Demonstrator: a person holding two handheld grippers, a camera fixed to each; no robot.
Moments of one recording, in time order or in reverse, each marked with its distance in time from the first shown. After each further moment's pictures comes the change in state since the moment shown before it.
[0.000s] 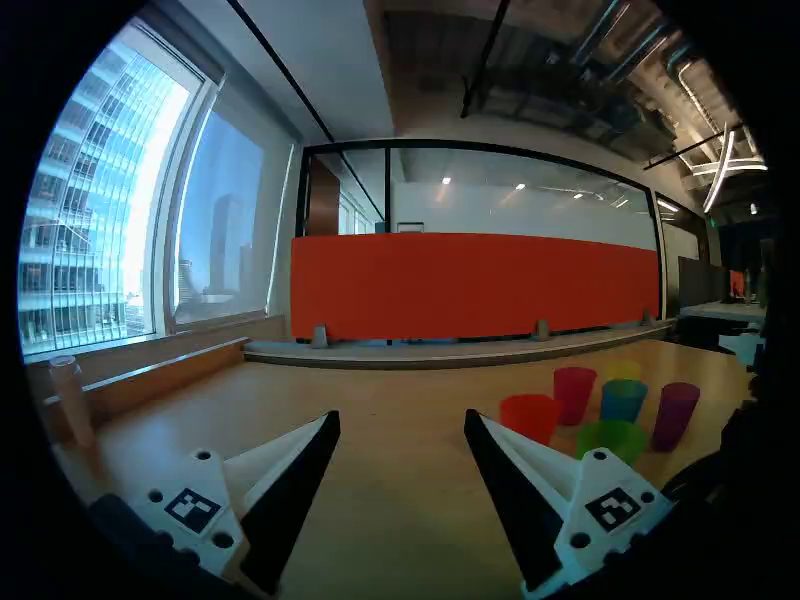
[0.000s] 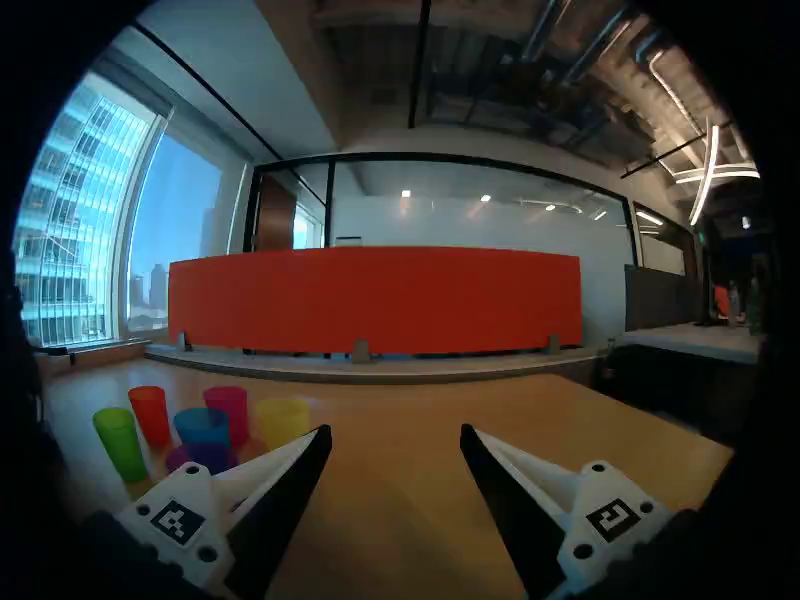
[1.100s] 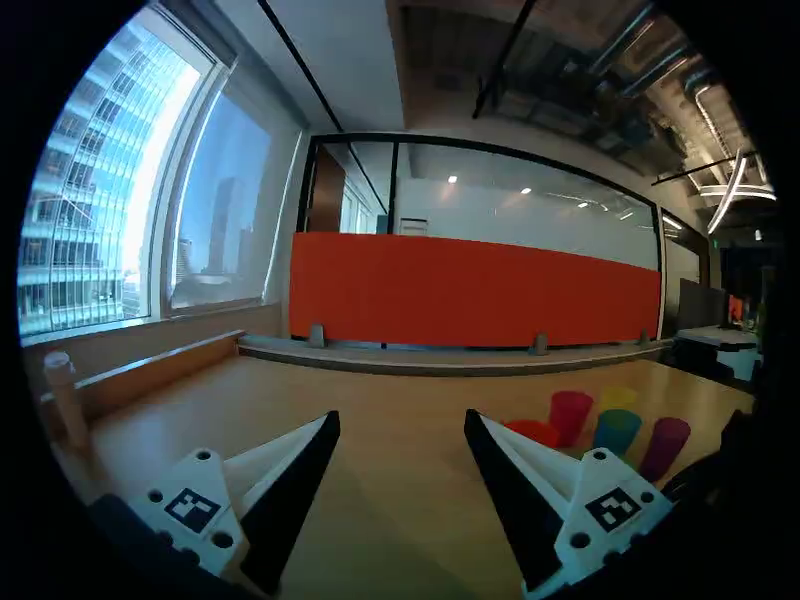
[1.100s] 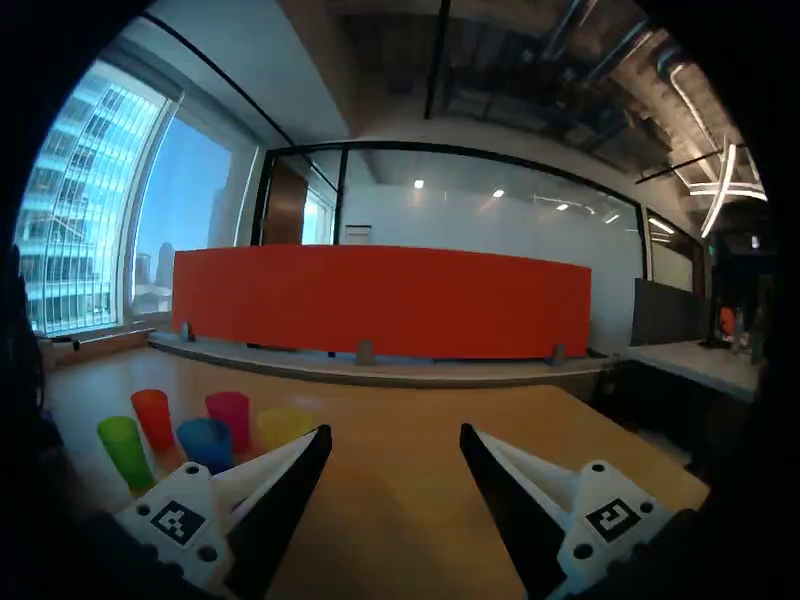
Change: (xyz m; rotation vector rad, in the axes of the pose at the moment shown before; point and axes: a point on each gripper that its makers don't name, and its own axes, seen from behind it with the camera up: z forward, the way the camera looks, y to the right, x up) left arm 0.032 -0.004 0.017 -0.012 -0.024 -0.066; right arm 0.038 -0.001 0.008 0.026 -0.058 -0.061
